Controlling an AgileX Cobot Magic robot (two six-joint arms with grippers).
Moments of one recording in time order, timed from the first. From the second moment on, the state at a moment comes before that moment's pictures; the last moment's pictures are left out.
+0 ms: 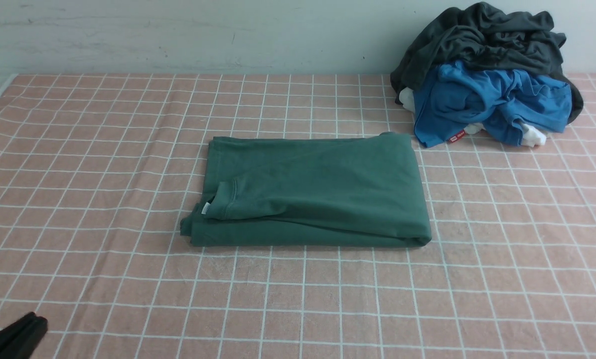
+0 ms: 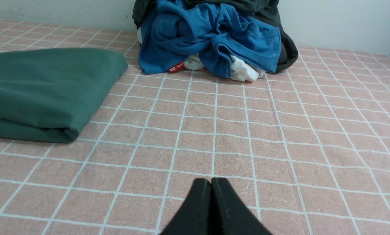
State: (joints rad) right arm -0.03 -0.01 0.02 0.00 0.36 -0.03; left arm -0.12 0.00 -0.14 -0.55 0.36 0.80
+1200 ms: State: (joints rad) right arm -0.03 -0.01 0.02 0.00 0.36 -0.03; left arm -0.06 -0.01 0.02 -0.06 0.36 0.13
